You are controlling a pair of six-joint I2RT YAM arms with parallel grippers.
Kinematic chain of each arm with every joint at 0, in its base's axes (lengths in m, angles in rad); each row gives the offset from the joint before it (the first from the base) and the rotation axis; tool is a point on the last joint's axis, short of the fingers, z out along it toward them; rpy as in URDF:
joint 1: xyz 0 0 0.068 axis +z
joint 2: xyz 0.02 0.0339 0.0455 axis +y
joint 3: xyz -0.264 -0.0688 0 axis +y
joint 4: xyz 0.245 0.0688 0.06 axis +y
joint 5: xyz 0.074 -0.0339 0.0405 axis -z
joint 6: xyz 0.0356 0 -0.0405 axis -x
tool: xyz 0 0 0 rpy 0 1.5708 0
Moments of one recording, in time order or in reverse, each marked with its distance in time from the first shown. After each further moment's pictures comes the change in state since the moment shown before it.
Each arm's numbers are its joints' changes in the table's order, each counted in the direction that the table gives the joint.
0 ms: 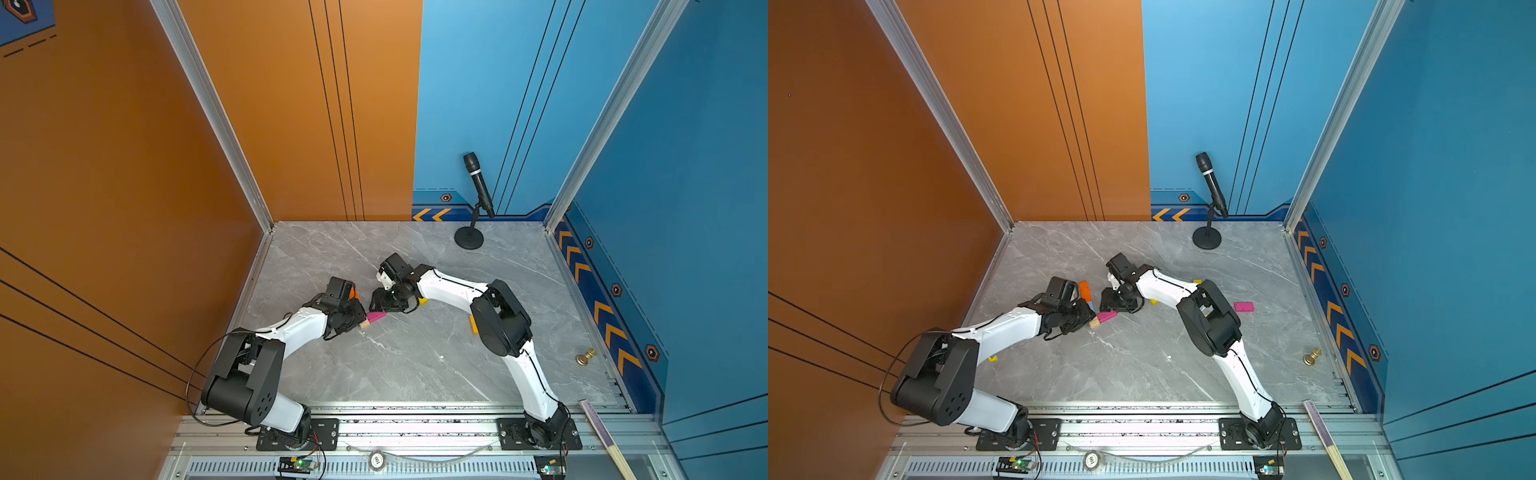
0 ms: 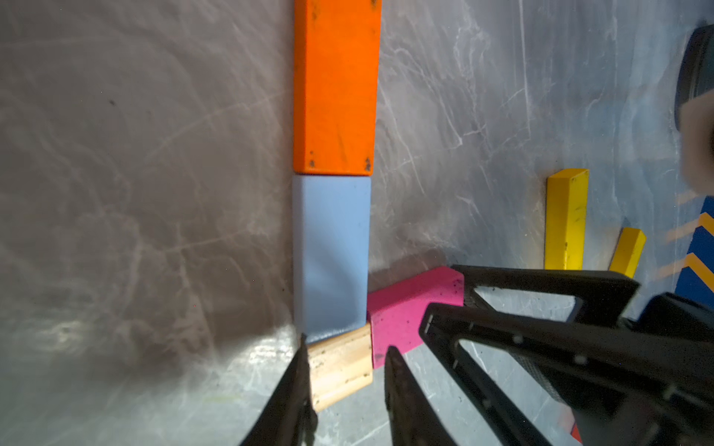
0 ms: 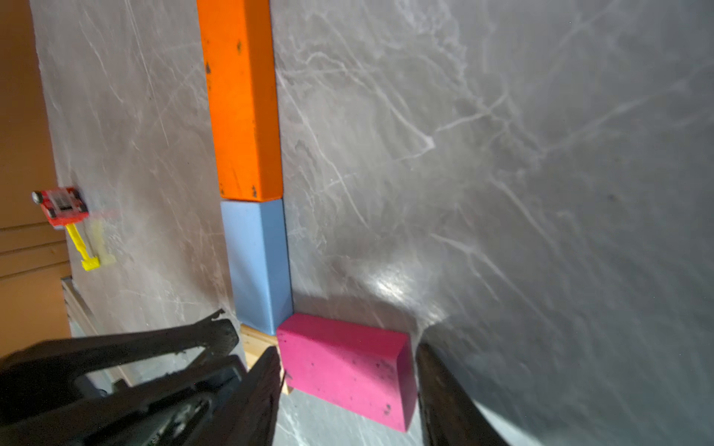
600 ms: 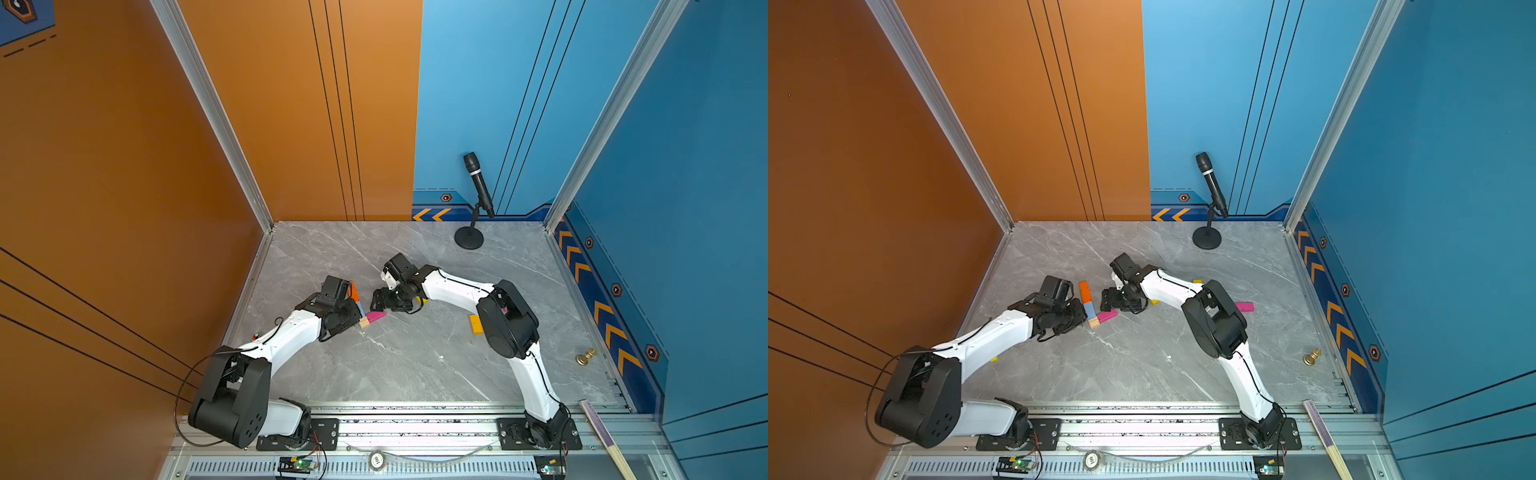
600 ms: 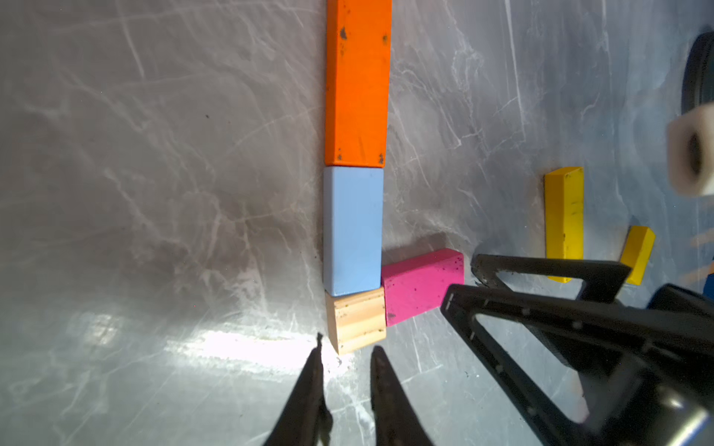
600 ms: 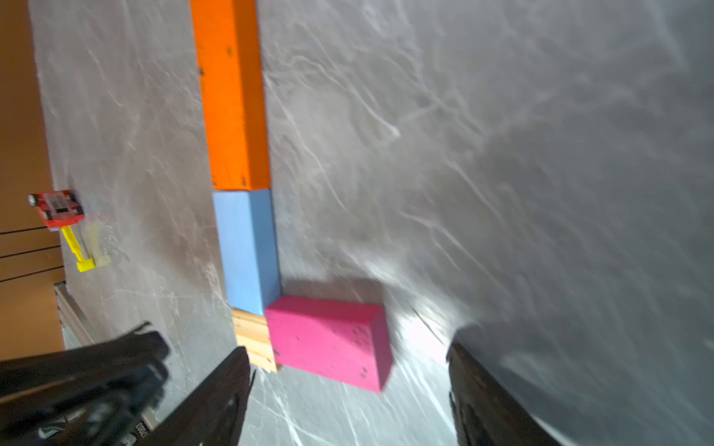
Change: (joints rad) left arm 0.001 -0.127 -0.011 0.142 -0.071 -0.029; right arm -0.016 -0.087 0.113 -0.021 0.050 -0.002
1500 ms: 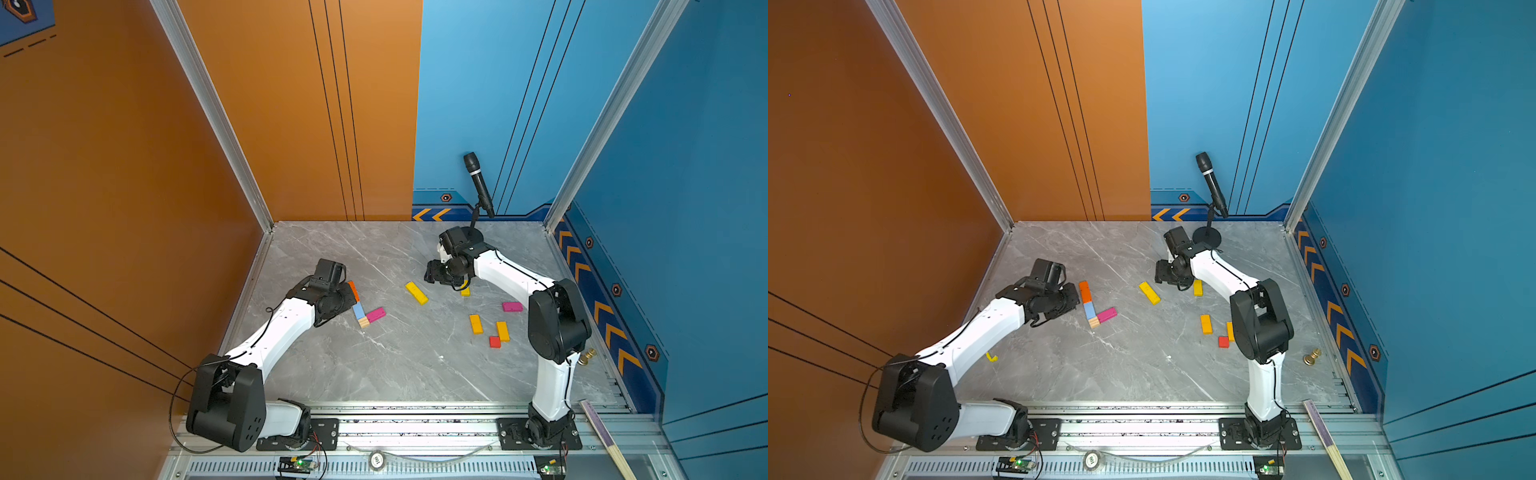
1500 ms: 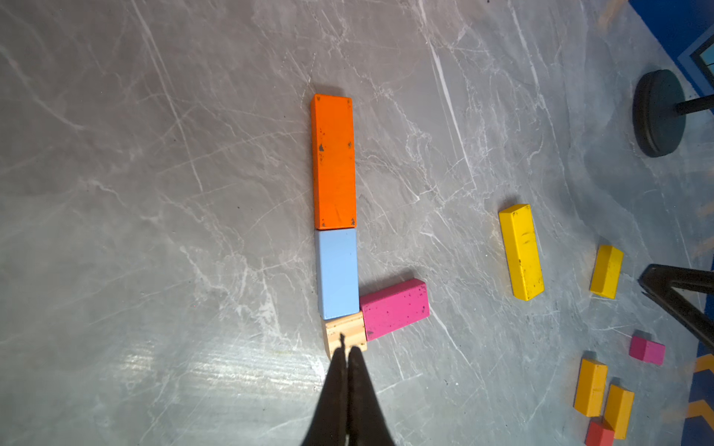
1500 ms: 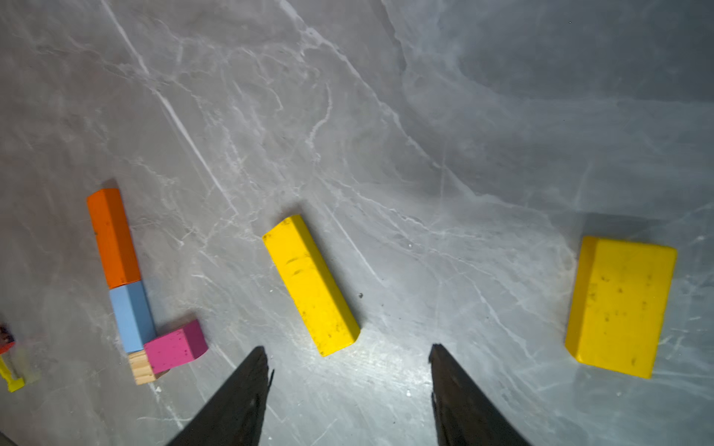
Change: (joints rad) left arm 0.046 0.010 -0.186 0.155 -0.051 -0.119; right arm -0.292 -0.206 0.102 0.128 0.166 0.107
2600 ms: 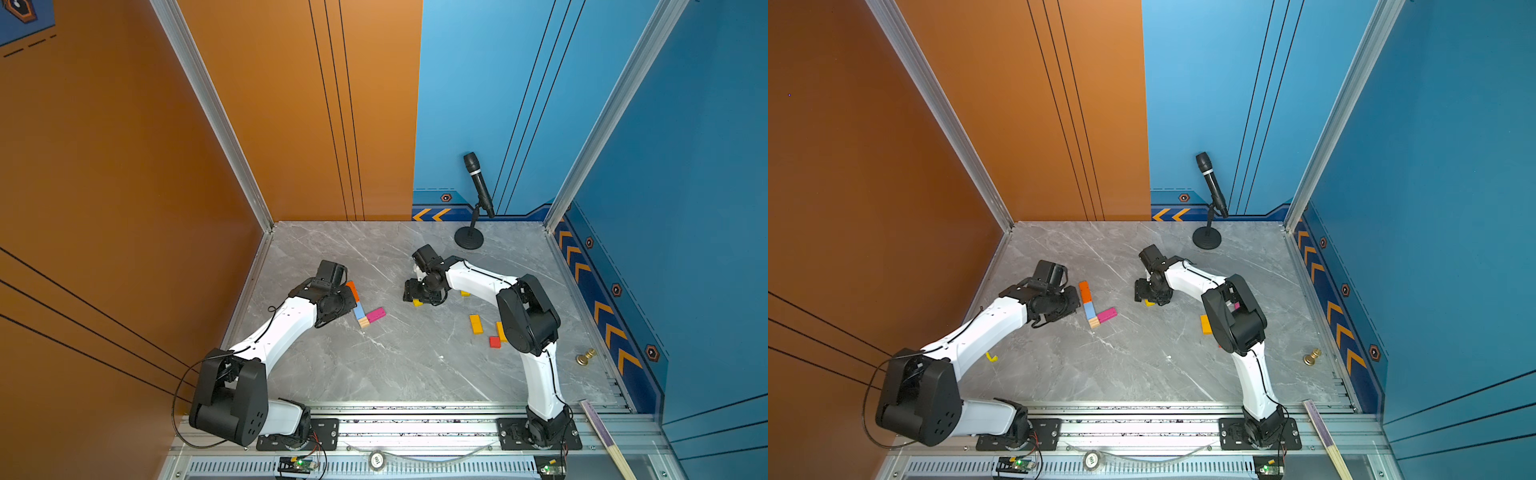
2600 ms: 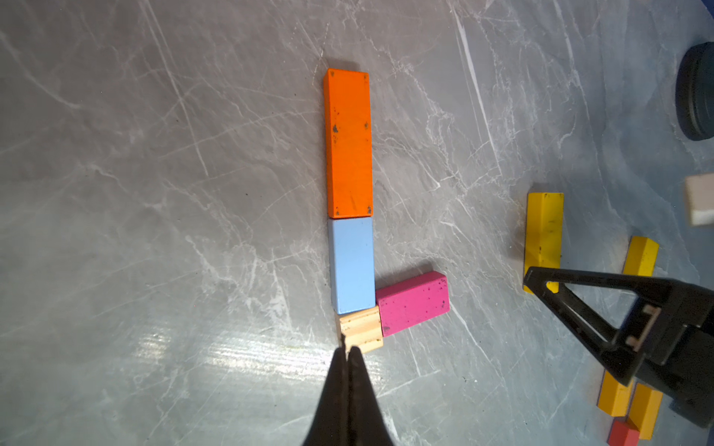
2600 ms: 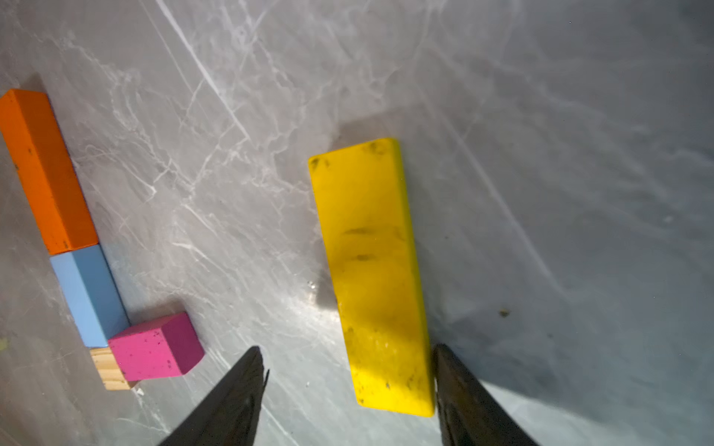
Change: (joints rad) left arm 0.000 0.014 0.013 0.016 0.001 -0.010; right arm 0.154 0.139 -0.026 -0.050 -0.054 -0.089
